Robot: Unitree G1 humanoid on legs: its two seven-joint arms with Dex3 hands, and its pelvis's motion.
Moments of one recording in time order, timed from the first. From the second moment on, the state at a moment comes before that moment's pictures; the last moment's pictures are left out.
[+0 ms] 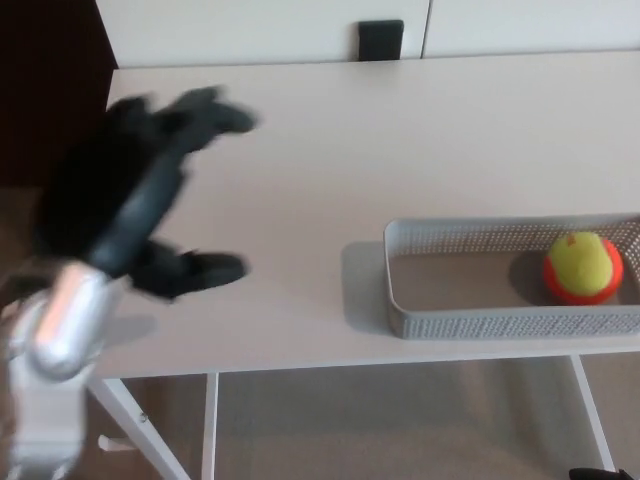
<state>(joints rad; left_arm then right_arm) -0.05 0.39 0.04 -0.40 0.70 0.13 -0.25 -0.02 -0.29 -0.02 1.17 -0.10 -0.44 0.03</state>
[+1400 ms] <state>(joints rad) 0.07 0.50 0.21 0.94 0.38 -0.15 -0.30 0.03 -0.28 -0.04 1.24 -0.12 -0.43 0.03</state>
